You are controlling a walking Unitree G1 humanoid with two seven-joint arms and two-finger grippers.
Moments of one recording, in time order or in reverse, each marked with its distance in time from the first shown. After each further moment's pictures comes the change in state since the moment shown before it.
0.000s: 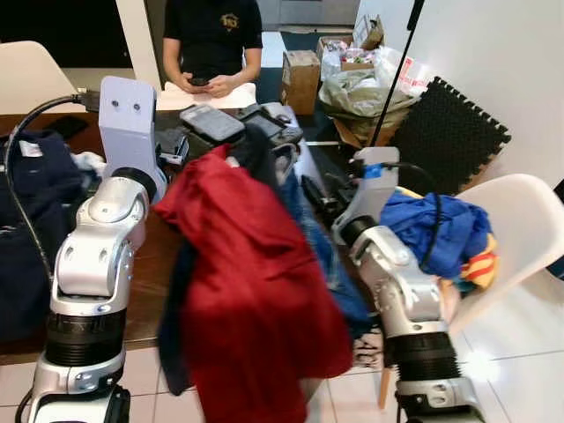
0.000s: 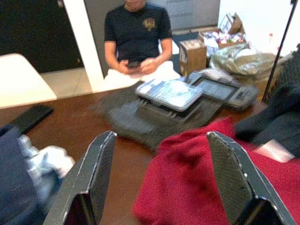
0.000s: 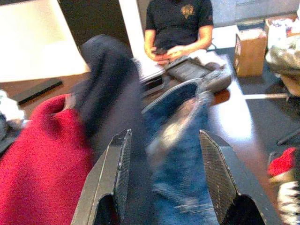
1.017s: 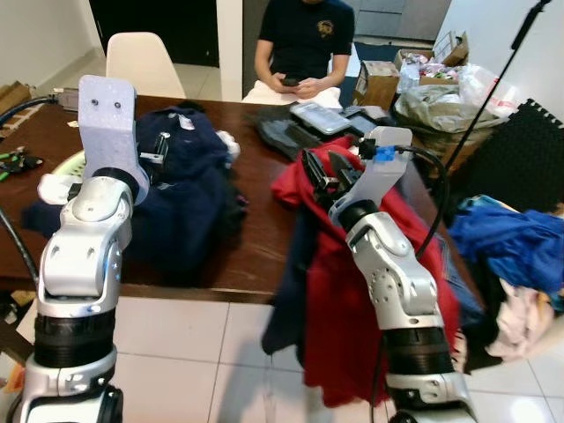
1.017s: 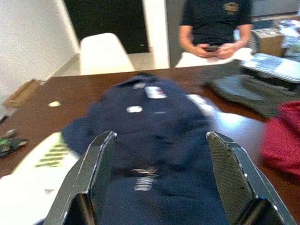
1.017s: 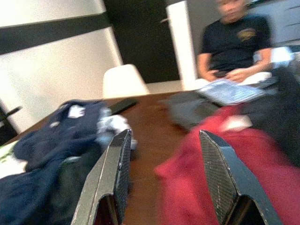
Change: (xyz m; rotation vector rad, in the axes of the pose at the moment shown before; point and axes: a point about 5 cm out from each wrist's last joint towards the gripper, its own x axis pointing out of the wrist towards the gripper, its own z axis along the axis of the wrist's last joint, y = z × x) left arm -0.001 0.011 0.002 0.033 0.024 0.059; right arm 0.002 0.004 0.029 0.038 -0.141 -0.025
